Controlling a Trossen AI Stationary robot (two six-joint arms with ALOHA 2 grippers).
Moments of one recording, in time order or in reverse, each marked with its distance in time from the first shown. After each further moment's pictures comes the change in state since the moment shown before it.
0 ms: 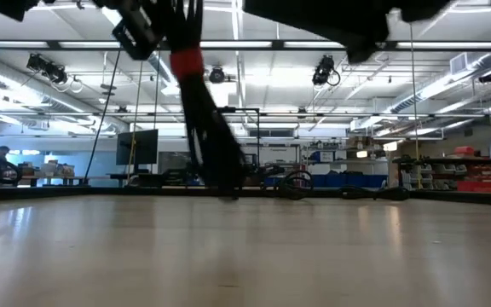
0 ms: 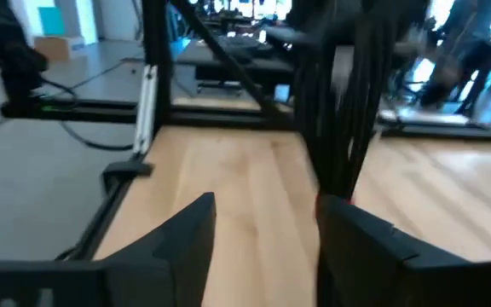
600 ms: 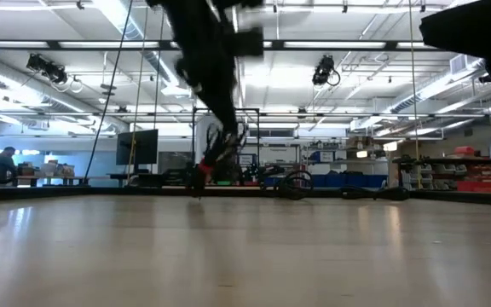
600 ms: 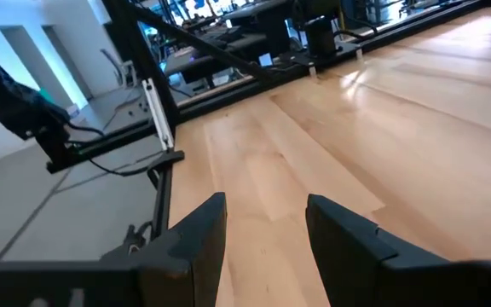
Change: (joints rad) left arm 0.421 0.363 0.756 -1.324 -0.147 0.518; right arm 0.229 -0.001 -0.128 -0.005 0.281 0.552
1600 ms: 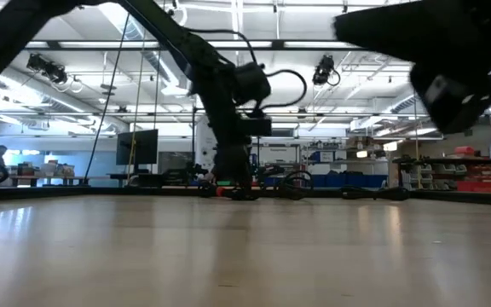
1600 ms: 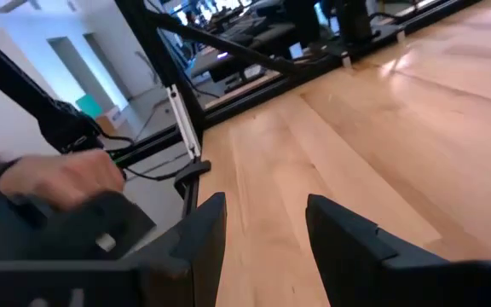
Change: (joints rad) left arm 0.414 0.298 0.064 0.277 0.038 0.457; right arm -0.114 0.000 0.000 0.096 -0.216 0.000
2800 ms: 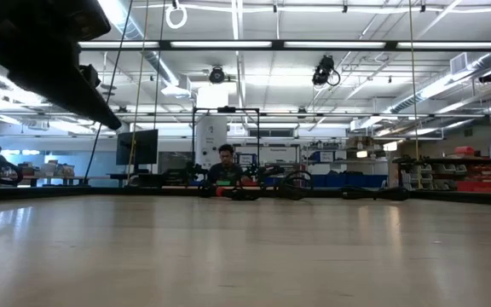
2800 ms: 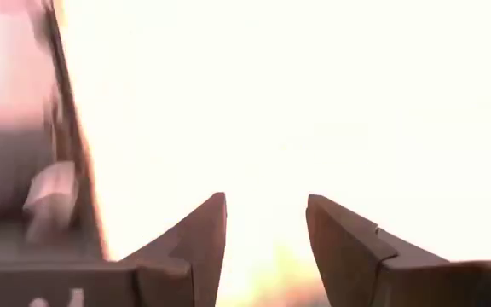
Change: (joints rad) left arm -0.933 -0.833 -0.854 0.221 -0.454 -1.125; right arm -0.010 -0.695 0.354 -2.014 -0.307 0.557
